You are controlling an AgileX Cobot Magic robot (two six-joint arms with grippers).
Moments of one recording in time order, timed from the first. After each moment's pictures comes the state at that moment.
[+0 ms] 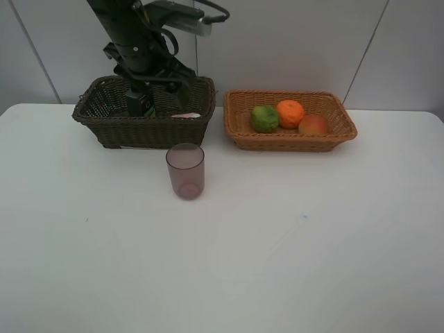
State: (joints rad) left arm -0.48 1.96 -1.61 0.07 0.84 0.03; right arm 0.03 0.00 -0.52 -0.06 1.06 0.08
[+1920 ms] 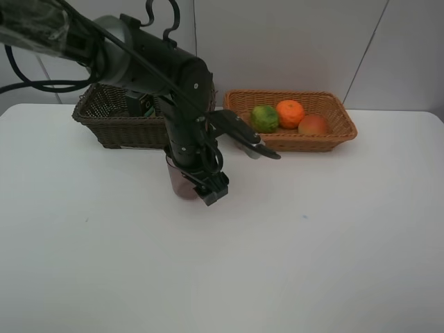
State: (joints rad) left arm -0.72 2.11 -1.39 0.10 0.73 0.15; right arm 0.03 0.00 -0.52 -0.06 1.06 0.08
